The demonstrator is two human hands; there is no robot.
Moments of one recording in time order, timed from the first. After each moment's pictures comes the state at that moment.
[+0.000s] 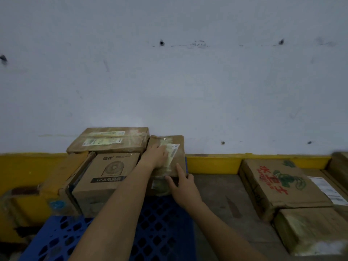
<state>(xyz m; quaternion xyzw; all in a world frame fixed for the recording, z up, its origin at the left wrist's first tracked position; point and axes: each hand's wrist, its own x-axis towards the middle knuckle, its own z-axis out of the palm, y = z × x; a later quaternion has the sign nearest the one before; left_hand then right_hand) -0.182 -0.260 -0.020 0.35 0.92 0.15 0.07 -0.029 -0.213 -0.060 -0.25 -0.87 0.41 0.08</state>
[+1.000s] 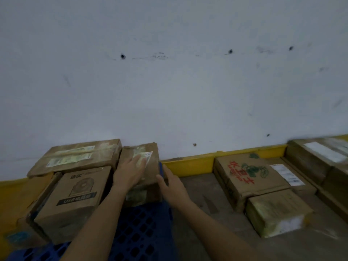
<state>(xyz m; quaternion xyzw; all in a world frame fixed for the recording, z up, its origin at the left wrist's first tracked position) -0.153 -0.265 -0.032 0.32 0.92 0.23 0.02 -0.007 -0.178 -0.054 -0.23 -0.84 0.48 0.14</state>
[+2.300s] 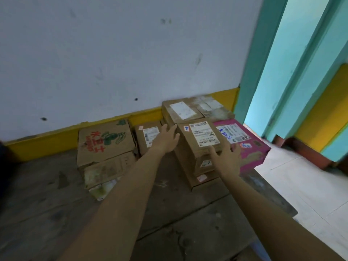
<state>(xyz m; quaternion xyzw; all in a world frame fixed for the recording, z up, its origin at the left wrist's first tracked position) 0.296 0.191 -0.085 0.51 0.83 0.18 0.16 0.496 0.212 -0.088 -0.60 -0.70 0.29 0.27</state>
